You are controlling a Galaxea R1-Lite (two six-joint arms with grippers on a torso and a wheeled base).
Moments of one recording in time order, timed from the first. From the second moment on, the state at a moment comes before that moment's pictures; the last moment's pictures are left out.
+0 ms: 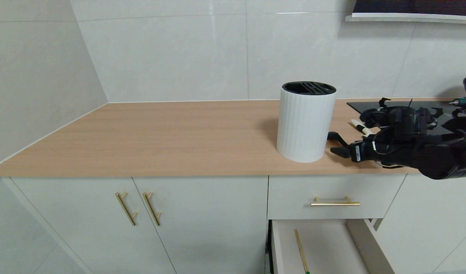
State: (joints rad) left arm 0.00 0.00 0.00 -0.01 0.03 -0.01; right arm 0.07 2.02 -1.13 -0.51 0.23 -0.16
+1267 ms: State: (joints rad) left arm 0.00 0.00 0.00 -0.01 0.03 -0.01; right arm 0.07 1.93 -1.12 -0.37 0.15 -0.01
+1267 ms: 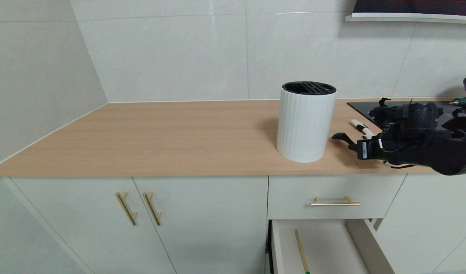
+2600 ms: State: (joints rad) left arm 0.00 0.00 0.00 -0.01 0.03 -0.01; right arm 0.17 1.39 -0.58 -0.08 0.18 0.02
